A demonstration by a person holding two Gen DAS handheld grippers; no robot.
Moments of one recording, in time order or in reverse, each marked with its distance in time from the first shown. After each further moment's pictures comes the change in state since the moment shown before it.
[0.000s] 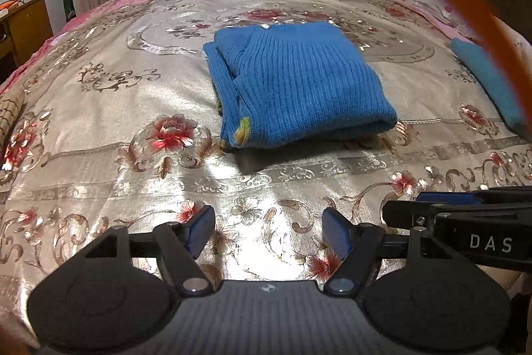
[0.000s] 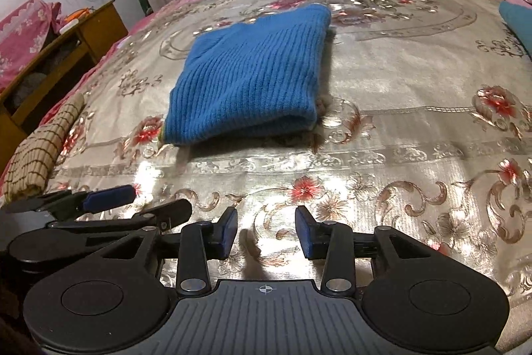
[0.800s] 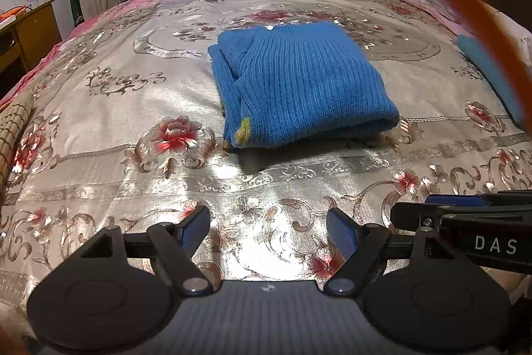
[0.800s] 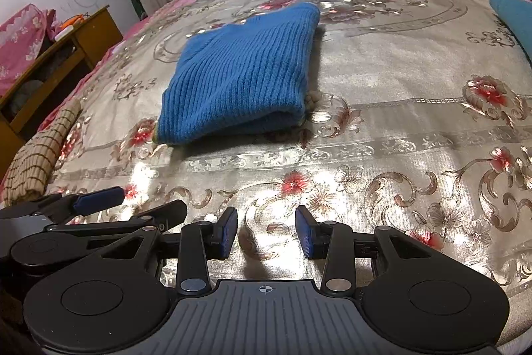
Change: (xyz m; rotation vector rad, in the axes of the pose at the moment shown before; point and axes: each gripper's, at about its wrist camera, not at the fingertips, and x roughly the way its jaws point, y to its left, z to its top) left arm -0.002 -0.008 0.000 0.013 -0.006 0.041; right arm -0.003 -0.005 -0.004 0.024 -0.002 -0.003
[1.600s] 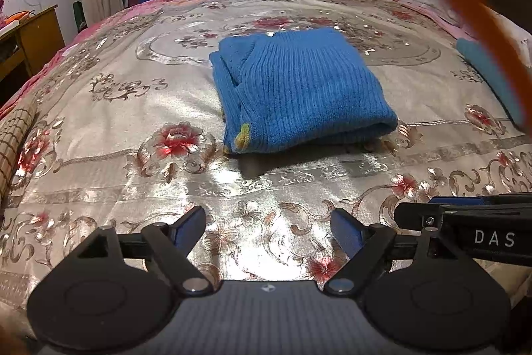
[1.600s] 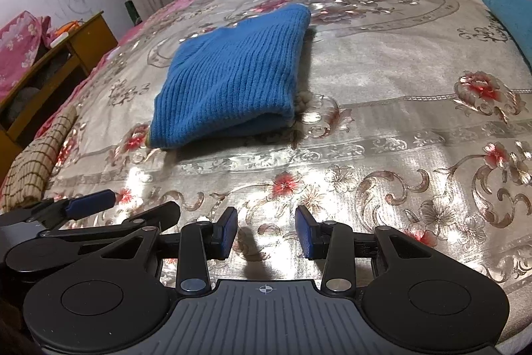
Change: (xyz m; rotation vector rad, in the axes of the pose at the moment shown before) left arm -0.003 -0.003 -0.001 0.002 -0.026 0.014; right arm 0.000 -0.005 -0.001 0.025 -0.011 -0.010
